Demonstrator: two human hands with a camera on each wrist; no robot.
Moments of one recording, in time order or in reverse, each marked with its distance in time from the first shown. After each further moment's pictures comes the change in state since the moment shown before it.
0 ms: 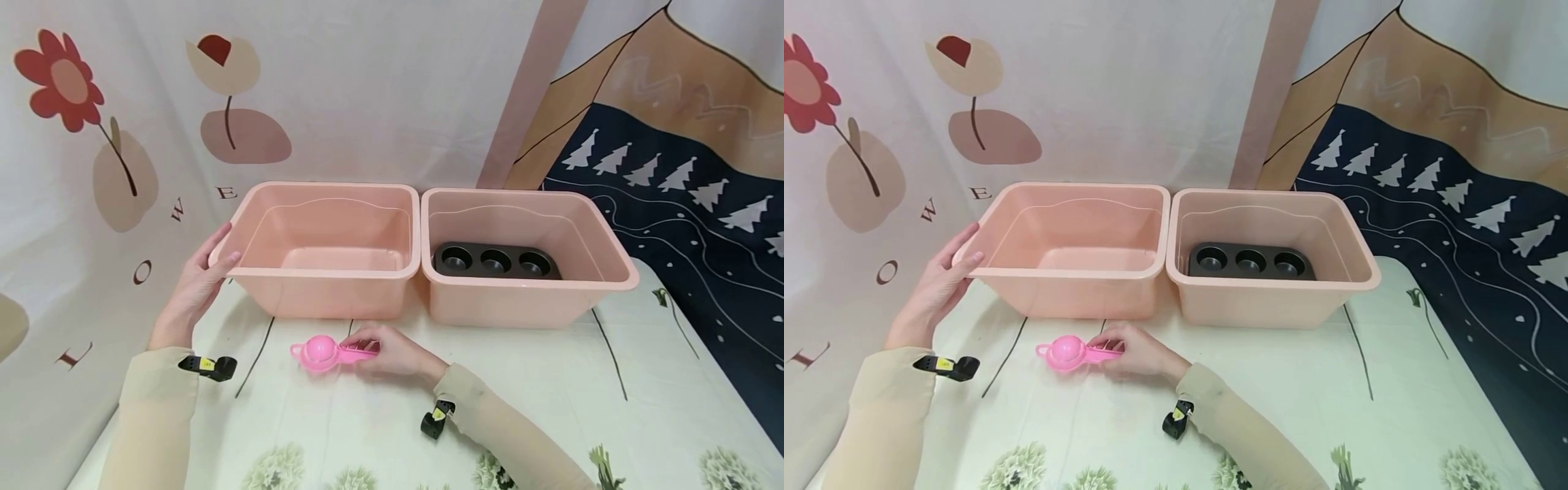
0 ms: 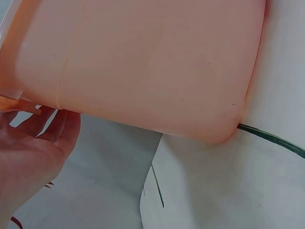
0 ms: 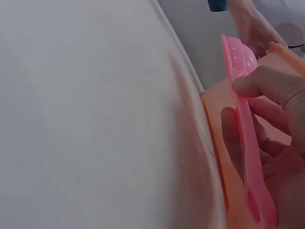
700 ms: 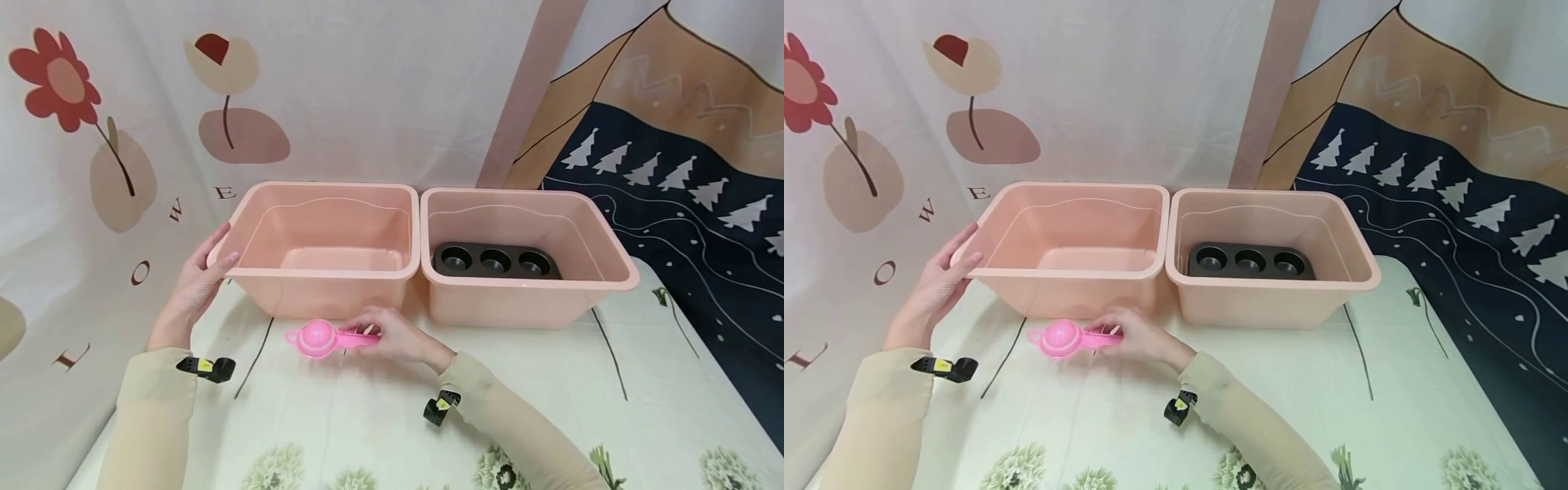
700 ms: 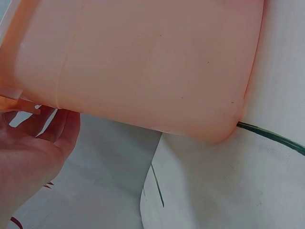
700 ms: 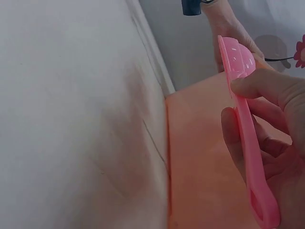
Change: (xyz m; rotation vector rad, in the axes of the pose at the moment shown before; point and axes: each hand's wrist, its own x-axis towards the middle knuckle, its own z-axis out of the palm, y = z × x) left_hand 0.001 -0.002 -0.001 -0.042 -0.007 0.007; right_hand 0.007 -0.025 -0.025 -0.161 0.046 -0.140
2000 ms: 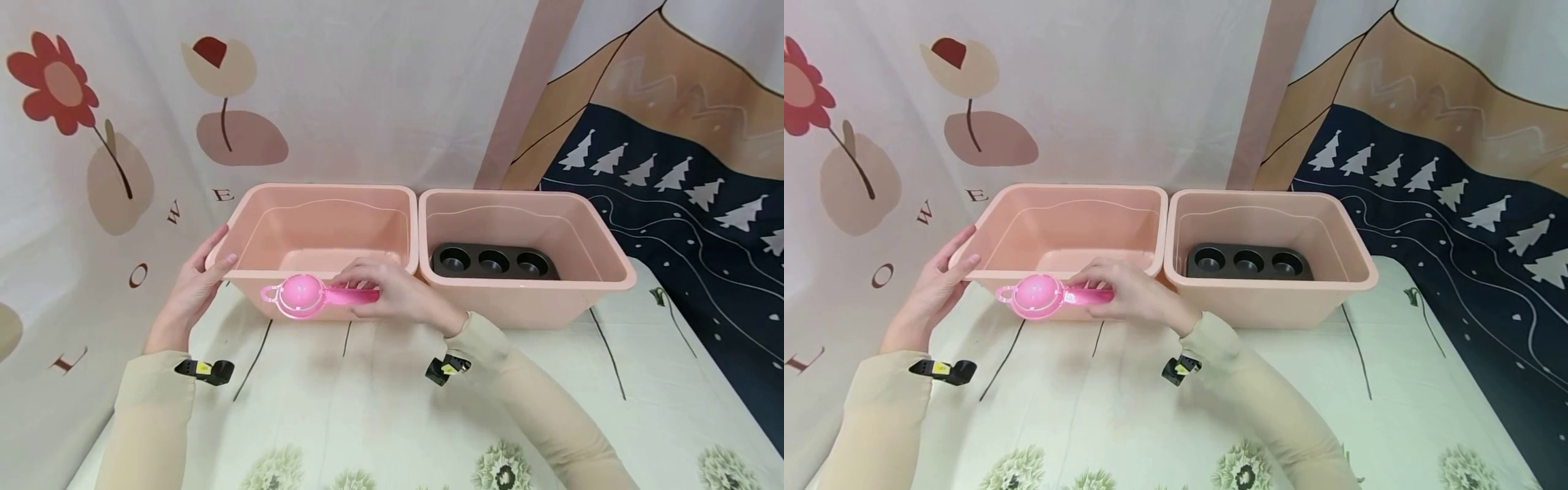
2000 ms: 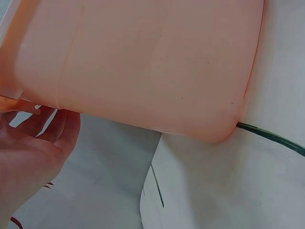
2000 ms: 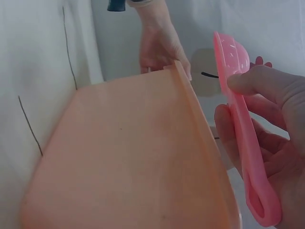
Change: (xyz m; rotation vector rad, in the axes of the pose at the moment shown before) left_hand 0.000 0.001 0.001 0.027 -0.003 0.012; right_hand 0.033 -0.062 -0.070 -0.142 0.014 -0.272
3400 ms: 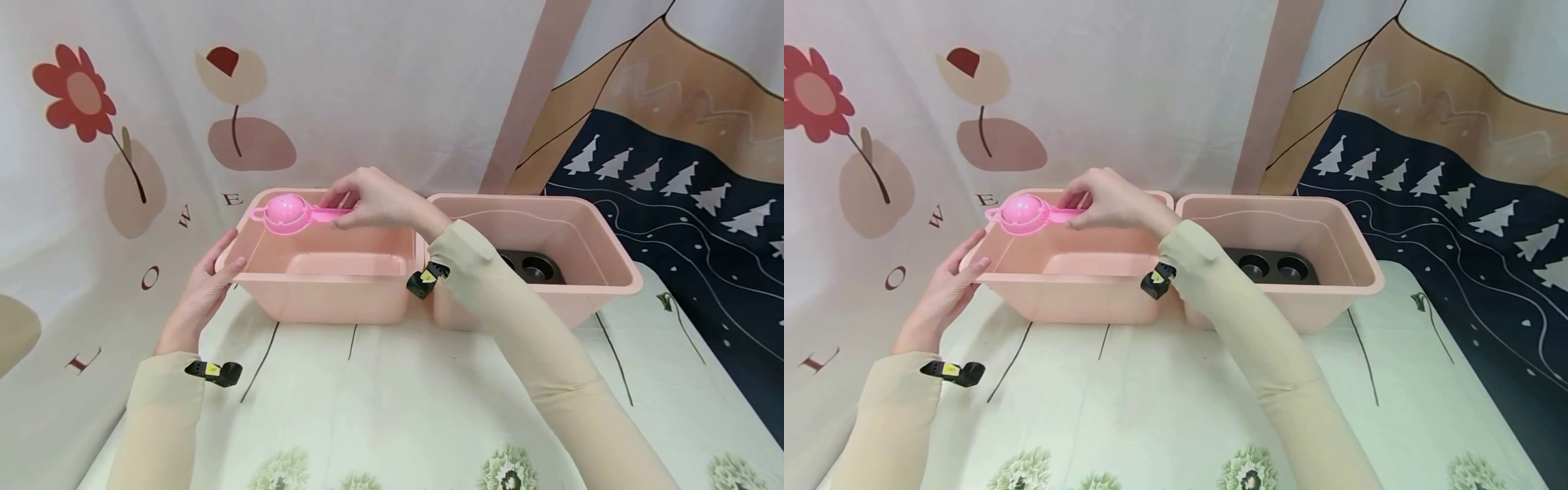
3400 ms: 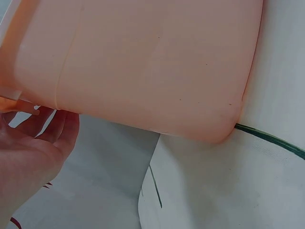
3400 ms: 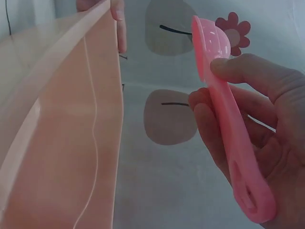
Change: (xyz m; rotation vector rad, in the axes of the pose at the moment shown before) left_hand 0.000 0.001 0.000 0.012 0.017 -0.033; right_hand 0.100 -0.014 -0.082 -0.054 -0.121 0.243
